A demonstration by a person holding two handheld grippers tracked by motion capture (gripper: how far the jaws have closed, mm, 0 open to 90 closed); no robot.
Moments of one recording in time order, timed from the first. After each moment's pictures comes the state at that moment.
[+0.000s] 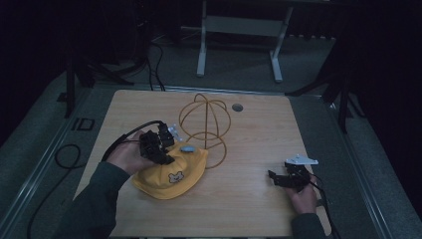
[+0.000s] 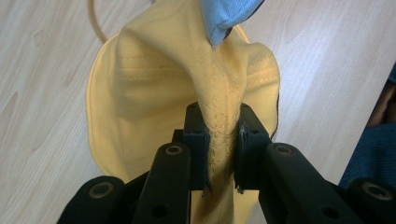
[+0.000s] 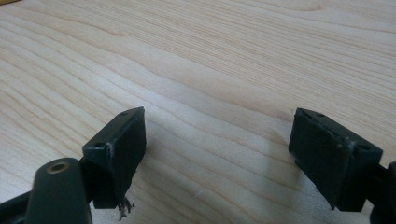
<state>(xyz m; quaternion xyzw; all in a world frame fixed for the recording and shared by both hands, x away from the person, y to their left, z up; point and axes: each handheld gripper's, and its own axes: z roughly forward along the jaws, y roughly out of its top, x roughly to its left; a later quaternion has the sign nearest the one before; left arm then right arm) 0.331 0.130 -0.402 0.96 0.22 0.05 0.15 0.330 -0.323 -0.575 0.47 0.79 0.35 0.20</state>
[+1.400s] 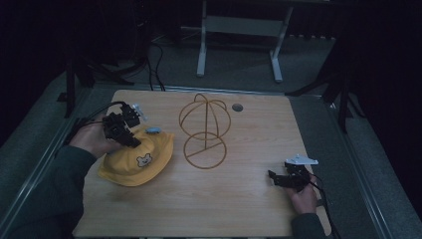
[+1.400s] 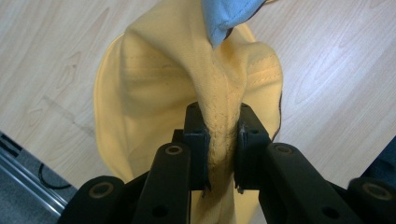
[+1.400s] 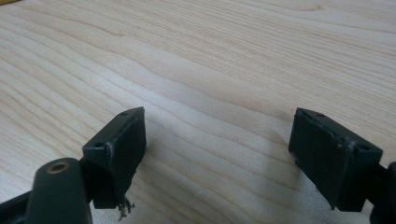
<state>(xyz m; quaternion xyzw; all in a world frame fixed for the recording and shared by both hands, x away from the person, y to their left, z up) 0.354 0.211 -0.369 0.94 0.31 0.08 0.11 0.330 -0.323 -0.575 0.47 0.79 0.35 0.20</state>
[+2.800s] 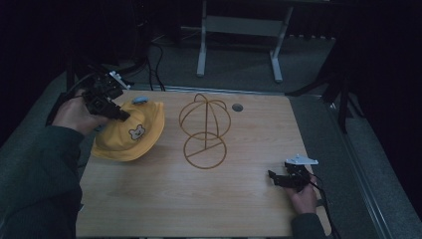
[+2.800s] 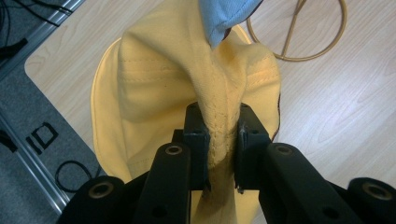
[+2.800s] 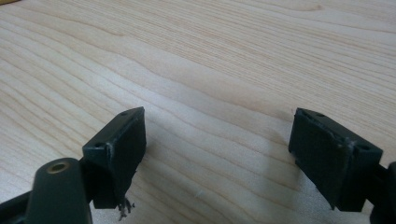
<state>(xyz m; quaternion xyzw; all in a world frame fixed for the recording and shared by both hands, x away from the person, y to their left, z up) 0.375 0.240 -0.311 0.90 0.37 0.13 0.17 0.330 -0.323 -0.575 0.47 0.79 0.35 0.20</state>
